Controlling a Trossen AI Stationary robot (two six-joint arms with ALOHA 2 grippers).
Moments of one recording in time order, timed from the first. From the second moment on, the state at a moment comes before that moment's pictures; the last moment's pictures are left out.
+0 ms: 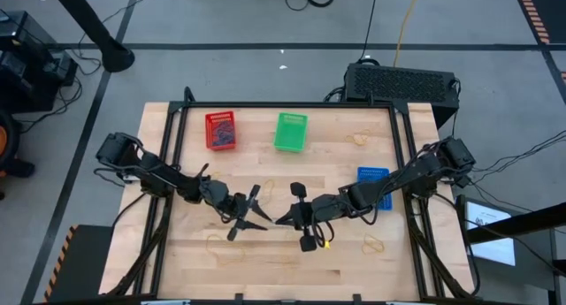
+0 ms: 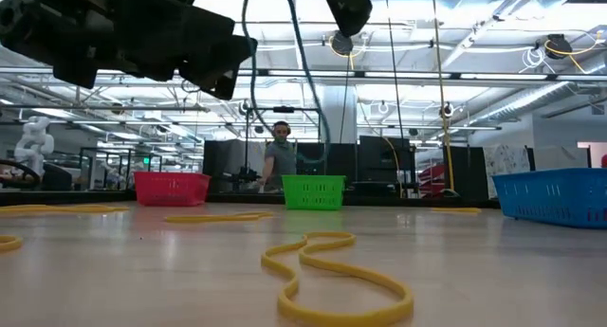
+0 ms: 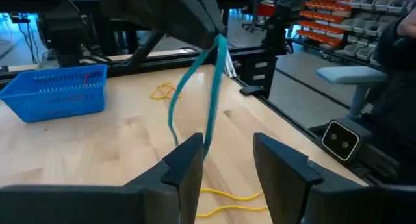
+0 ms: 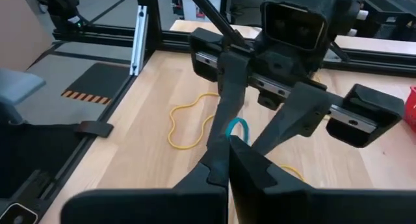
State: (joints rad) left arm -0.28 1.58 0.45 0.99 0.18 0.02; right arm 0.35 1.68 1.10 0.18 0.16 0.09
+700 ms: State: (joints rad) left arm -0.28 1.58 0.46 1.02 0.10 0.01; right arm 0.33 1.68 1.10 0.18 0.16 0.09
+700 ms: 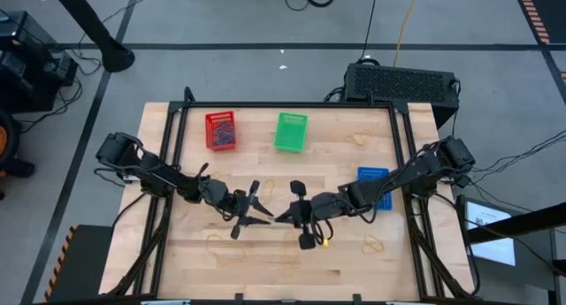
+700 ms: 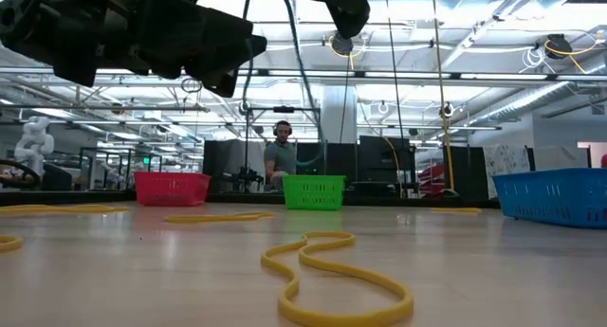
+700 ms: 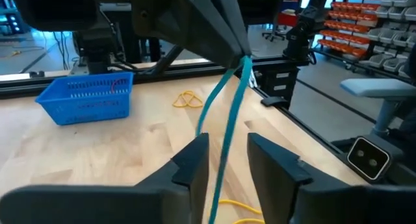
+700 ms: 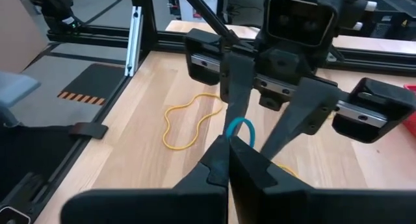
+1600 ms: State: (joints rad) left arm -0.18 1.23 0.46 0.50 -0.03 -0.02; right arm 0.31 1.68 1.10 -0.09 0.40 0.04
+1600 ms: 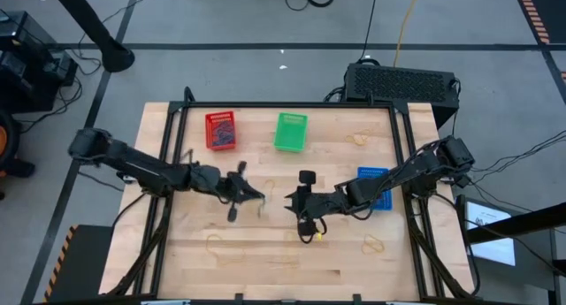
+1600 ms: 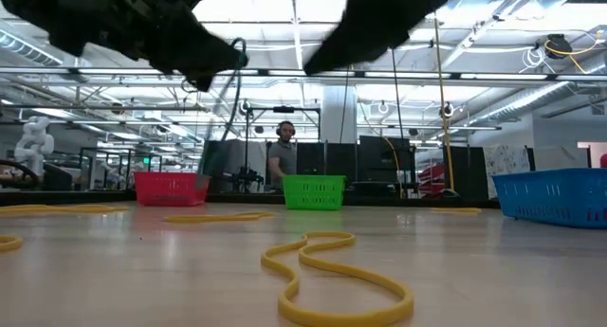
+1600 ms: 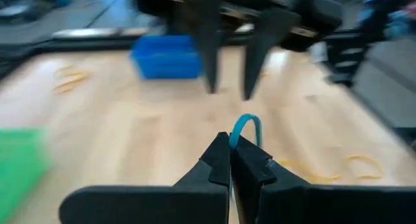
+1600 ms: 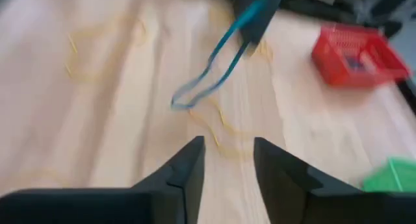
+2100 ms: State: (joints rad) left arm 0.05 0.73 0.56 -0.01 -0.40 0.01; right arm 0.28 1.68 1.10 -0.19 0.39 0.09
